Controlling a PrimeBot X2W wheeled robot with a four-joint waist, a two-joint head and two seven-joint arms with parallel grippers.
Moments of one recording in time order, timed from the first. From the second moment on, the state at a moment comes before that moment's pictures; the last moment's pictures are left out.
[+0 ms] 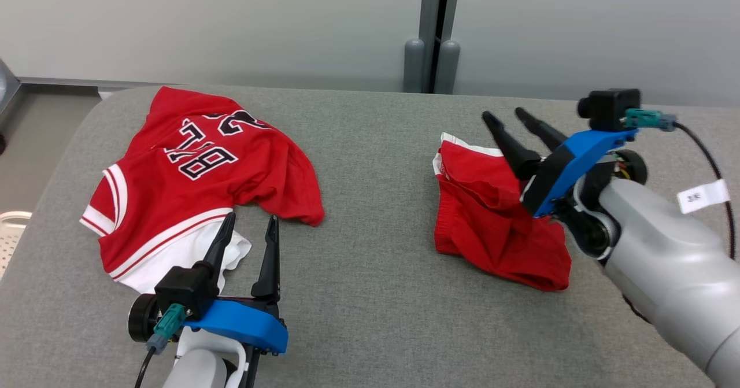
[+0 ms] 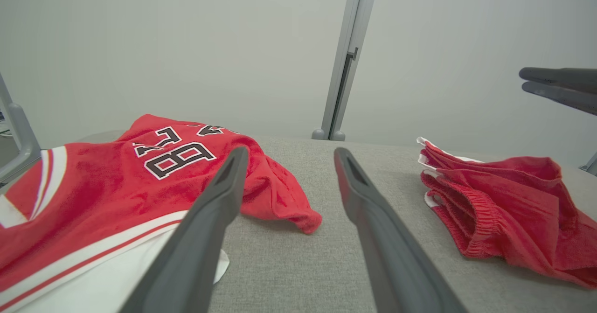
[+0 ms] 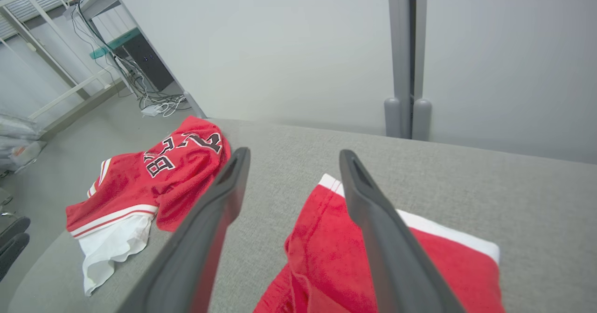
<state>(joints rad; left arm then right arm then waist) -0.20 0.10 -0.25 0.37 -0.30 -0.08 -0.26 -0.96 -0.33 1.03 0.87 1.24 0.13 -0.17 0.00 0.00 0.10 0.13</state>
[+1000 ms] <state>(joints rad) -0.20 0.09 -0.24 0.39 -0.28 -0.10 -0.26 -0.79 -0.37 0.92 0.94 1.47 0.13 0.26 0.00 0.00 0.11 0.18</state>
